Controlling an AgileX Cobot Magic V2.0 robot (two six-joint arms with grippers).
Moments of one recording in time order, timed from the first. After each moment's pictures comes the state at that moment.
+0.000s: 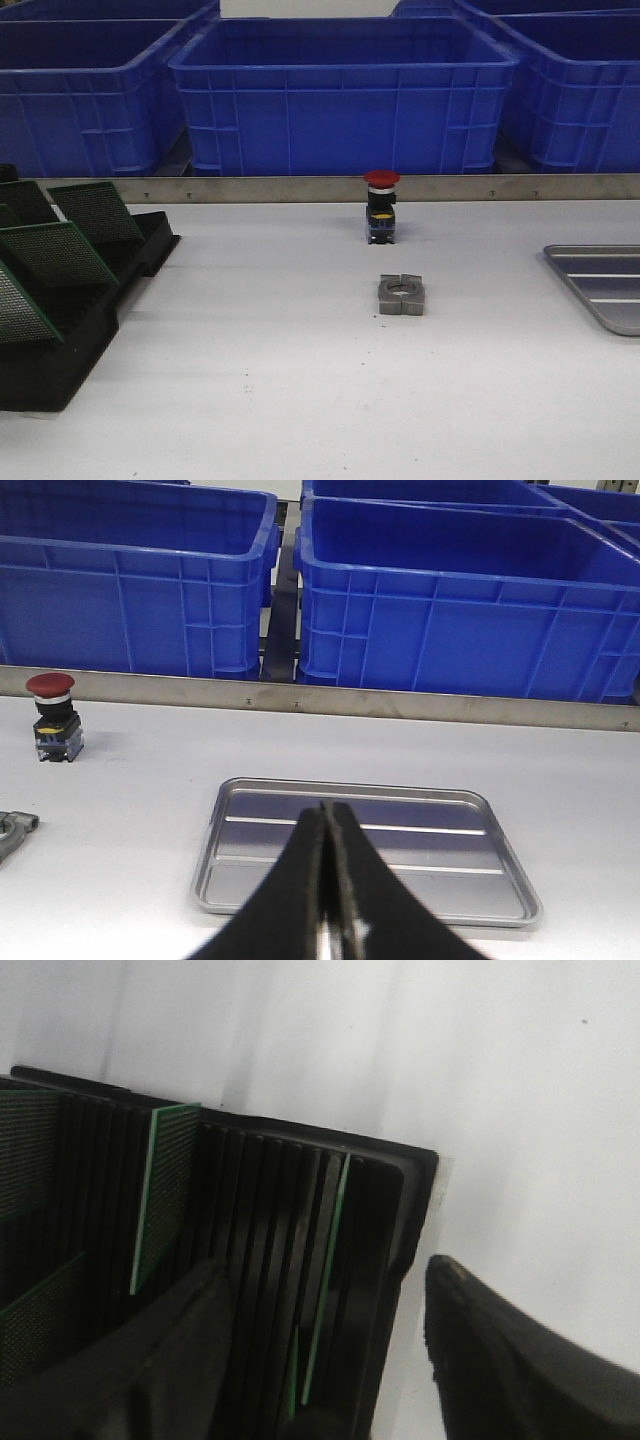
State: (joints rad) left arm -0.13 1.28 -0.75 -0.44 0.69 1.55; right arm -0.05 -0.01 0.03 -0.10 0.09 0.08
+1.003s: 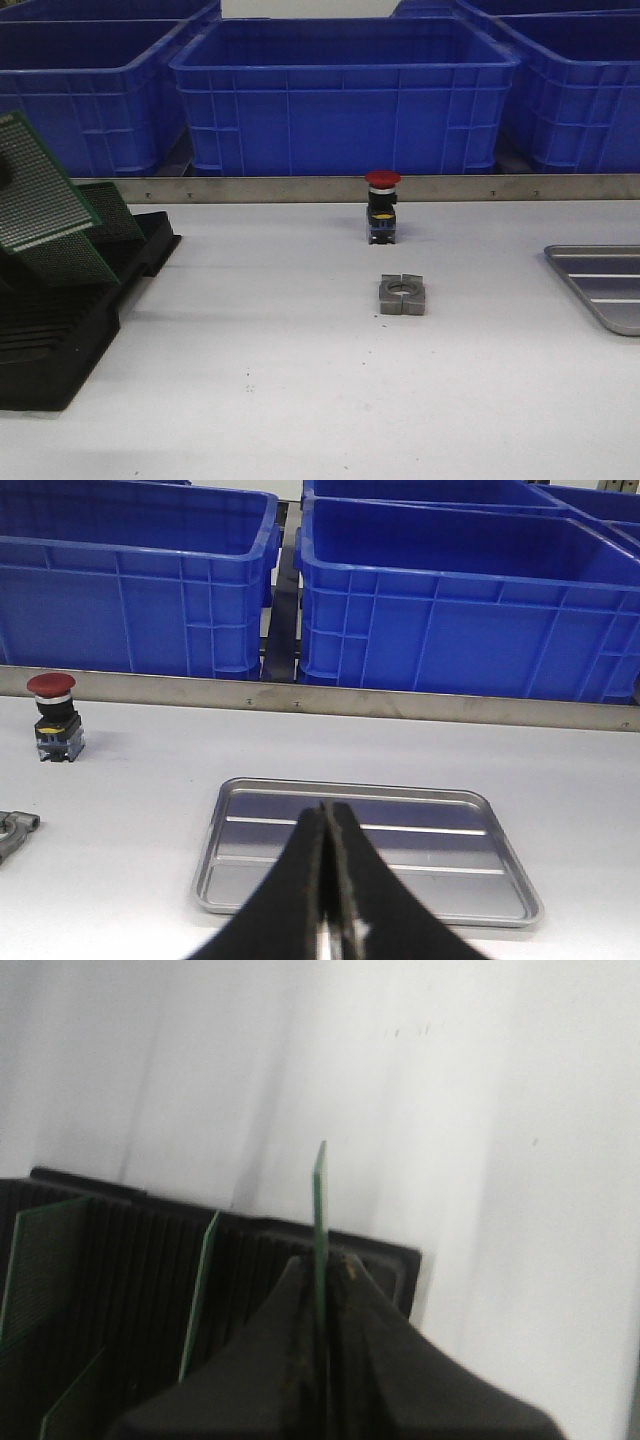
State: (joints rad) left arm -0.13 1.28 -0.92 -0.59 0.93 1.56; right arm -0.05 -0.01 0.03 -0.10 0.09 0.08
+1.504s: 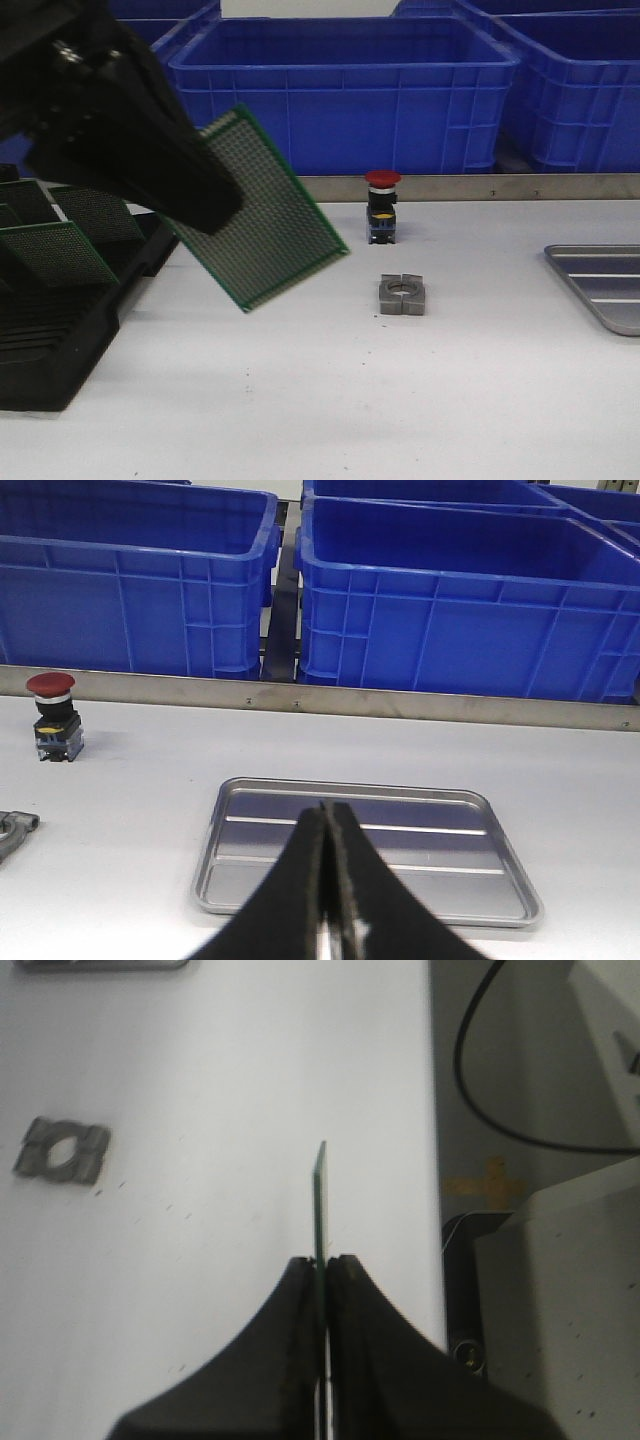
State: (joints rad) left arm -0.50 1.39 -0.93 -0.92 0.91 1.56; right arm -0.05 -0.01 0.03 -0.10 0.09 0.08
